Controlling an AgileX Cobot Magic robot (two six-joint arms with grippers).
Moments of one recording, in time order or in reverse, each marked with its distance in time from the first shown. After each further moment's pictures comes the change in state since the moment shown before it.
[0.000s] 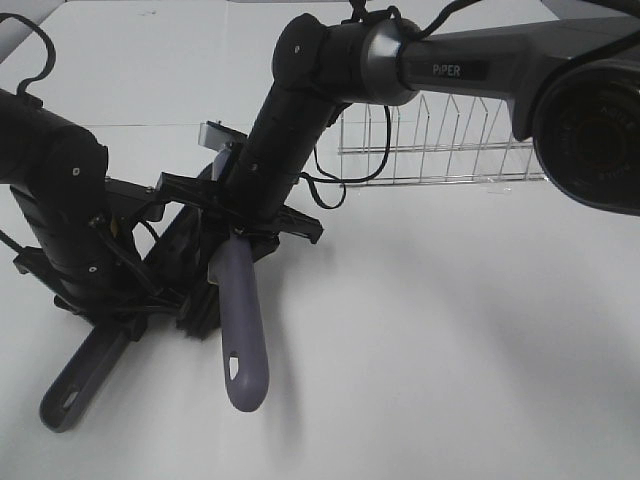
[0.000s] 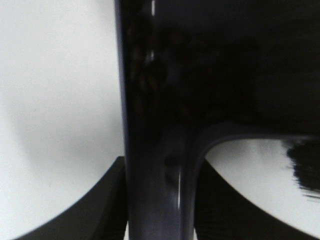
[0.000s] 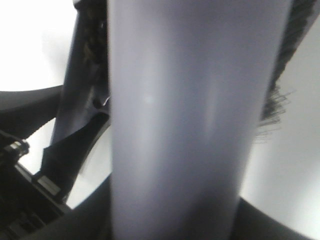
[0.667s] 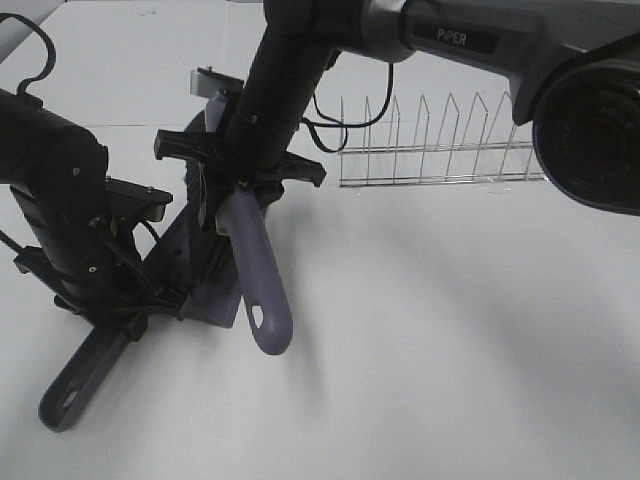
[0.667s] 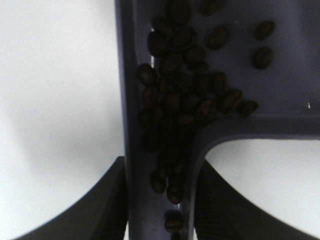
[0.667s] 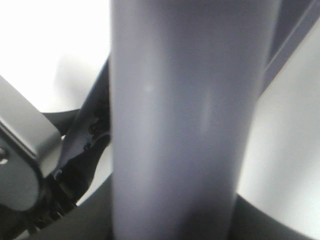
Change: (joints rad) left arm 0.000 0.000 0.000 0.001 0.000 0.006; right arm 0.000 0.000 -0.215 -0.174 0.083 0.020
